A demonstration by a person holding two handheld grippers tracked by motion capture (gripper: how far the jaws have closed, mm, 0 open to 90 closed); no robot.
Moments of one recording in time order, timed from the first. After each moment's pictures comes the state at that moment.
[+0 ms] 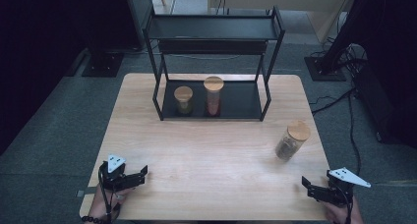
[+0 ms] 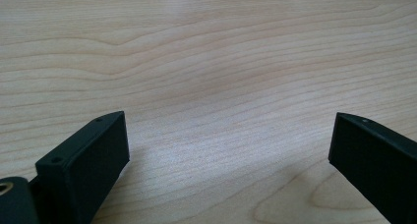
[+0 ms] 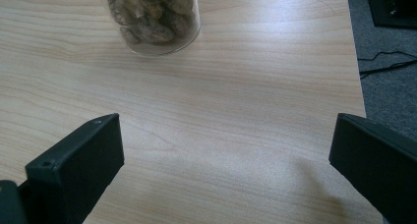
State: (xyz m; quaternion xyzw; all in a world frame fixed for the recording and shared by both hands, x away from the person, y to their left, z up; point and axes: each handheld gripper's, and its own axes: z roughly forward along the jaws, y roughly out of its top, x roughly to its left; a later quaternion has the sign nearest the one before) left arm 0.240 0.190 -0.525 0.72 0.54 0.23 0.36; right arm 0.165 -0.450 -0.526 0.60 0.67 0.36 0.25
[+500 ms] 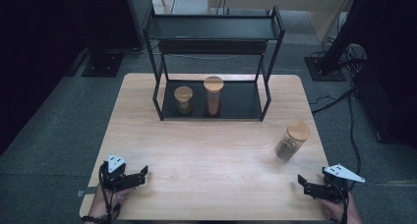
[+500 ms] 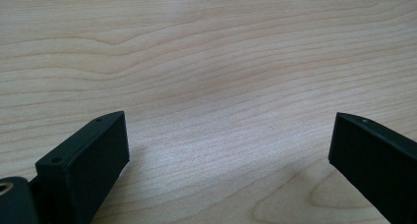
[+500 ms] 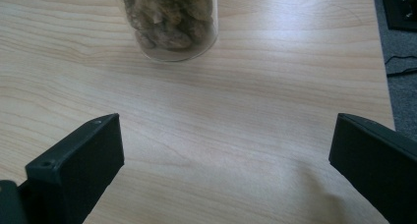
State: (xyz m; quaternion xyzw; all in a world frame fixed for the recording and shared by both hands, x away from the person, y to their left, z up) left arm 0.241 0.190 -0.525 0.73 0.54 0.23 0.36; right arm 0.176 -0.441 -0.524 0.58 0.69 0.36 0.24
